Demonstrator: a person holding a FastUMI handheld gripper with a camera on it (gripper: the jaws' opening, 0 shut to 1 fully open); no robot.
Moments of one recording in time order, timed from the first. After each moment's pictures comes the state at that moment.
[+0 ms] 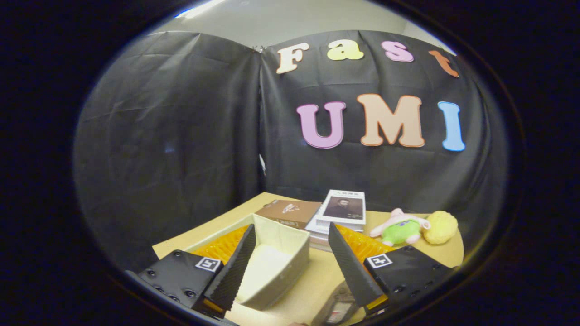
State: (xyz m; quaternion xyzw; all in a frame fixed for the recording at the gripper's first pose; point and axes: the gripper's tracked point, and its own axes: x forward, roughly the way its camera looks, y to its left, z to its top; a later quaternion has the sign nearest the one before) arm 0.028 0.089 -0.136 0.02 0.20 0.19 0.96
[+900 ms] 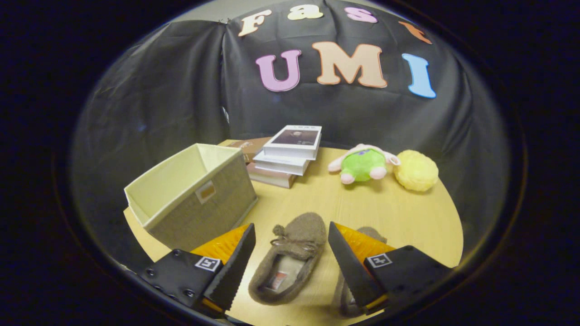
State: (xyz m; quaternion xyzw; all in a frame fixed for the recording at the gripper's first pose) arm -0.021 -0.038 -0.287 0.00 0.35 0.12 0.93
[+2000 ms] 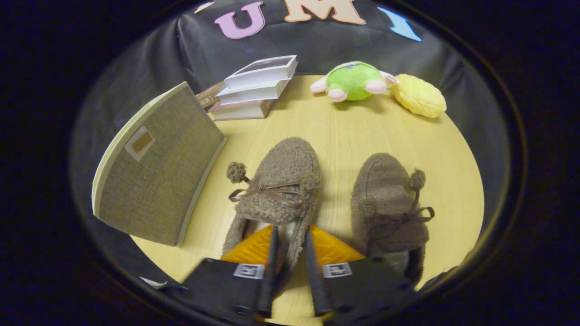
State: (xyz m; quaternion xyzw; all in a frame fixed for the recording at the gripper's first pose) arm -0.050 -0.053 -0.401 0.04 0.54 0.05 0.84
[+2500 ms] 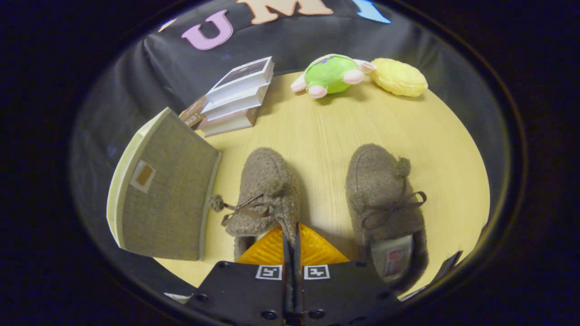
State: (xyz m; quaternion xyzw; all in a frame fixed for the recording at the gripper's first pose) arm -0.049 -0.048 -0.375 0.13 0.56 0.01 0.82
